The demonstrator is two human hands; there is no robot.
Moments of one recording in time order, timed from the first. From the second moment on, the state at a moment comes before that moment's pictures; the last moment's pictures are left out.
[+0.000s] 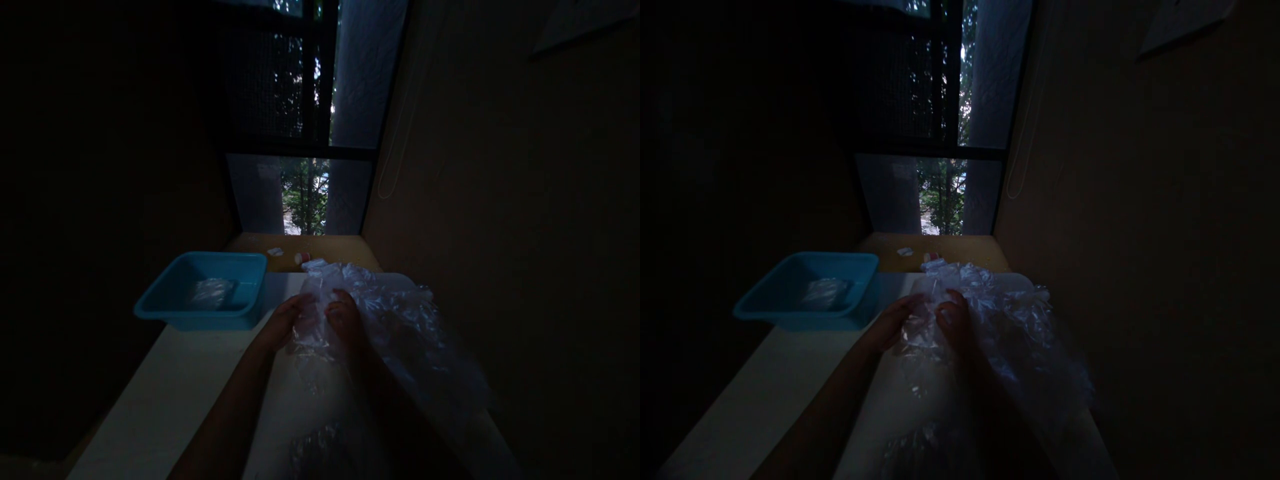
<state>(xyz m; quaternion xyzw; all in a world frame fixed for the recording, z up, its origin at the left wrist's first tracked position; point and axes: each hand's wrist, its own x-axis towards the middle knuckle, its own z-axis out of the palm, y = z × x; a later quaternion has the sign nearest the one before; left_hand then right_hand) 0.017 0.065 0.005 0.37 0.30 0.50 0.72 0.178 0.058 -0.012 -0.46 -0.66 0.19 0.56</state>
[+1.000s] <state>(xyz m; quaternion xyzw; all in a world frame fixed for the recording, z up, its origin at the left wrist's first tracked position) 0.014 0.064 0.009 0.36 0.30 0.53 0.71 0.194 0.062 -0.001 -0.49 -0.50 0.46 0.54</state>
